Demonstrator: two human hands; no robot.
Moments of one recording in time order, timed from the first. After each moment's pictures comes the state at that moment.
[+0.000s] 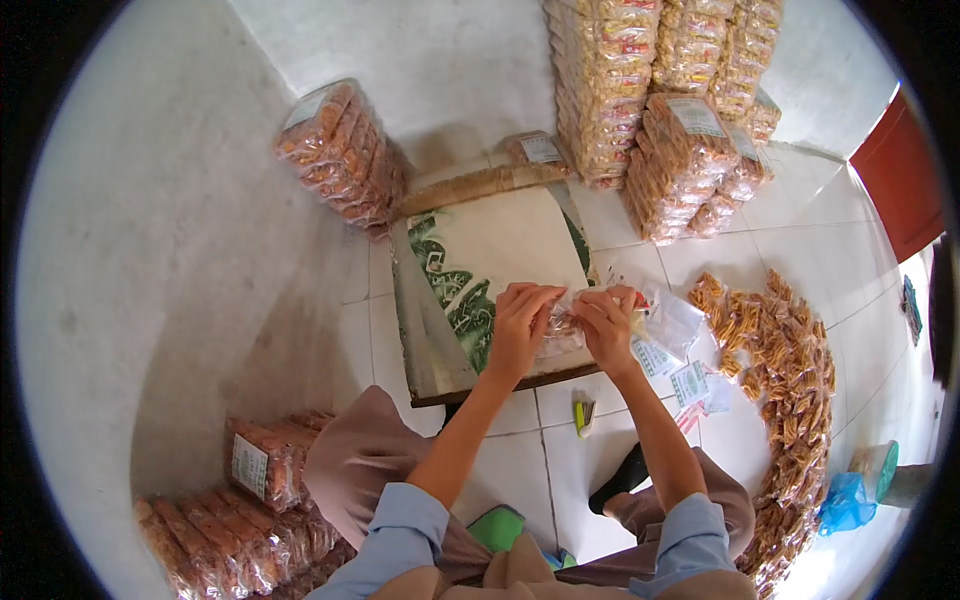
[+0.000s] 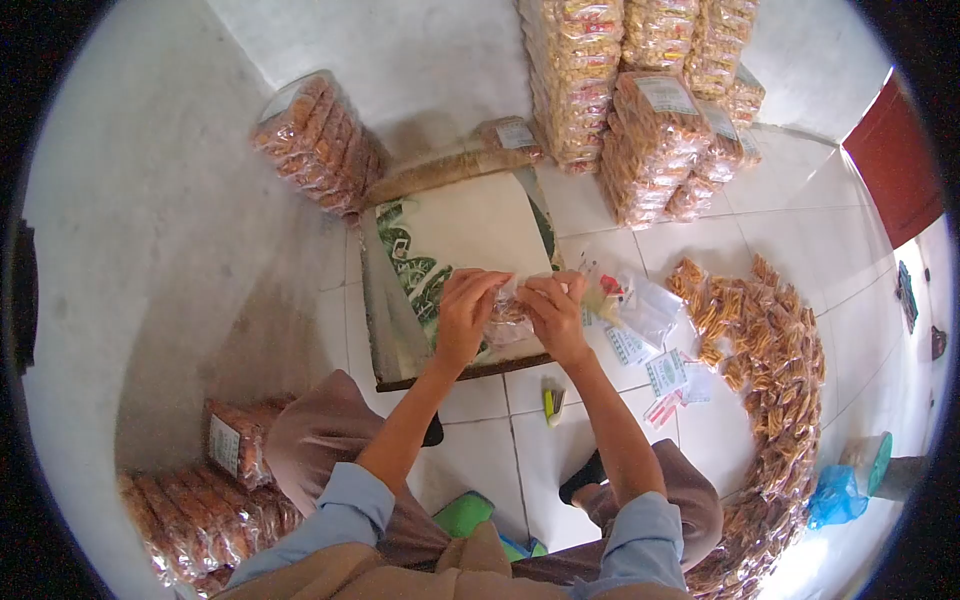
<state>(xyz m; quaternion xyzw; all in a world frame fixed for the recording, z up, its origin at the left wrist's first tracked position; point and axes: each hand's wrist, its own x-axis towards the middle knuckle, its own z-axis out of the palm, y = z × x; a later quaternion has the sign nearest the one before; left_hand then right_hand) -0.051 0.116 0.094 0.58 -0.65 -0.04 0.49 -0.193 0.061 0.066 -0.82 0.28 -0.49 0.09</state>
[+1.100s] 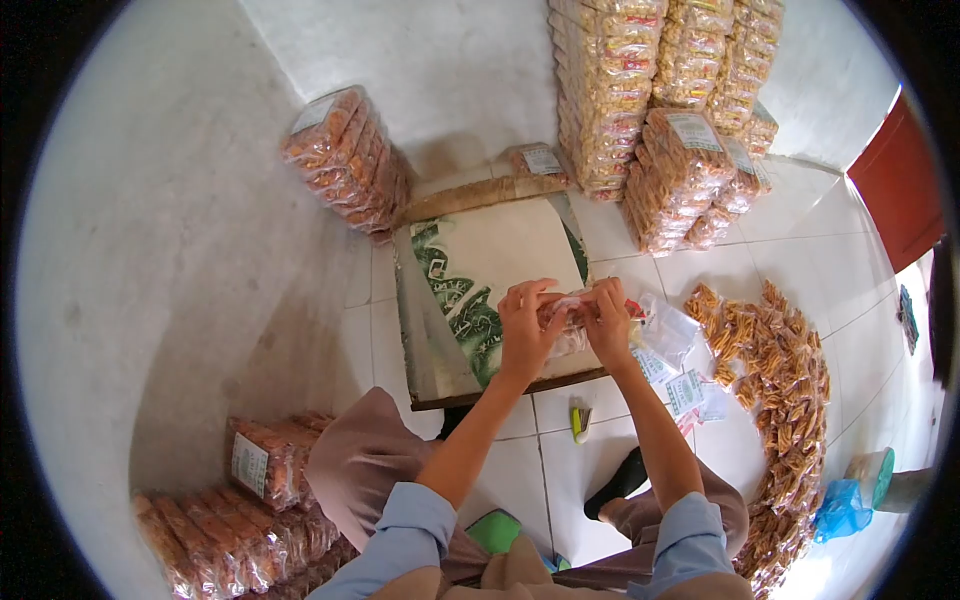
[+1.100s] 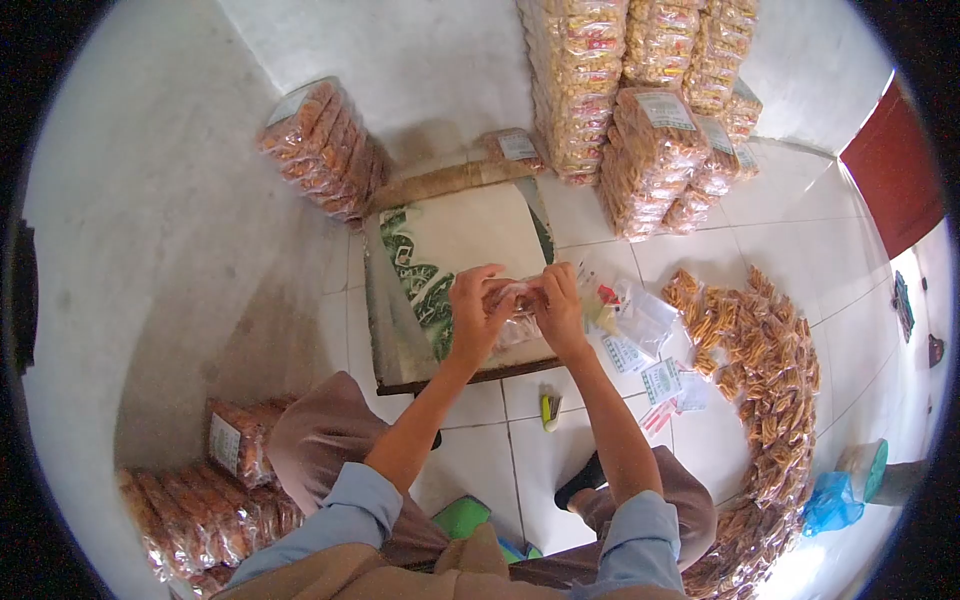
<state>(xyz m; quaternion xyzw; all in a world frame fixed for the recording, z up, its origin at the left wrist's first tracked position) -0.062 0.107 0.084 0.59 -0.57 -0.11 0.56 -0.187 0.044 0.068 -0.79 0.29 -0.51 0.21</state>
